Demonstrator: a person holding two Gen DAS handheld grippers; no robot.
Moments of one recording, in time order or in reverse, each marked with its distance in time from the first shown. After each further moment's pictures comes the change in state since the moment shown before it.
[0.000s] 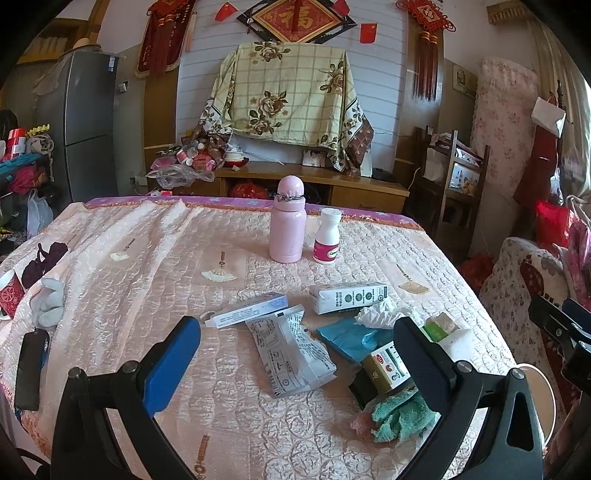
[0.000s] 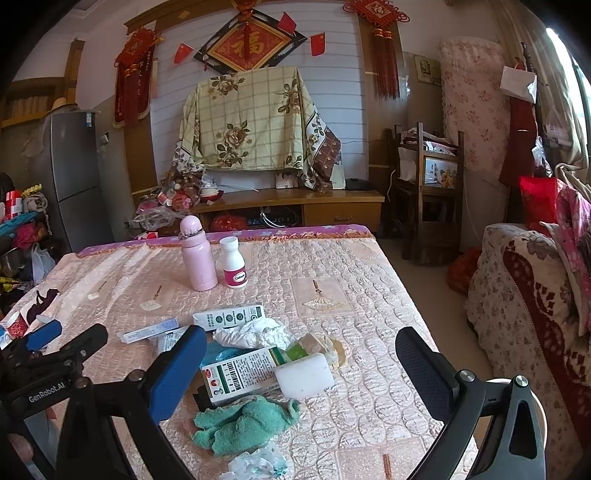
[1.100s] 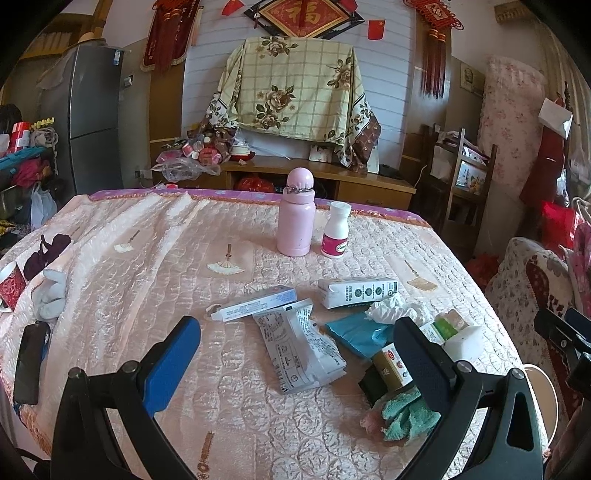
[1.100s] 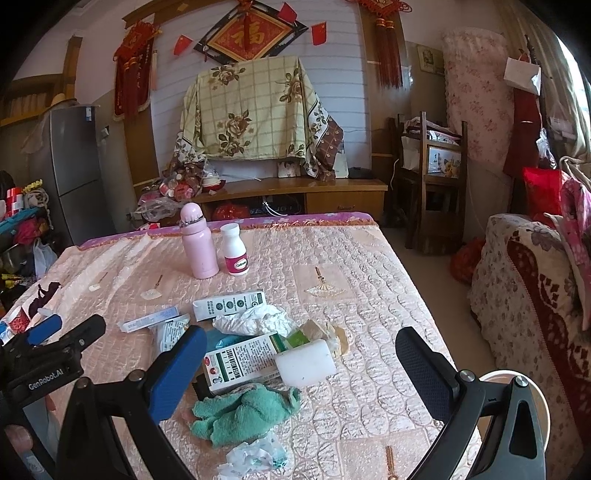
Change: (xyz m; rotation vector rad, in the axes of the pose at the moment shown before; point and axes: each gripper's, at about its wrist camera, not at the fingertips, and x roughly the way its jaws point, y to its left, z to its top) left arm 0.007 0.007 -0.004 -0.016 0.024 0.019; right arm 0.008 -0.002 -0.008 -0.001 0.049 0.016
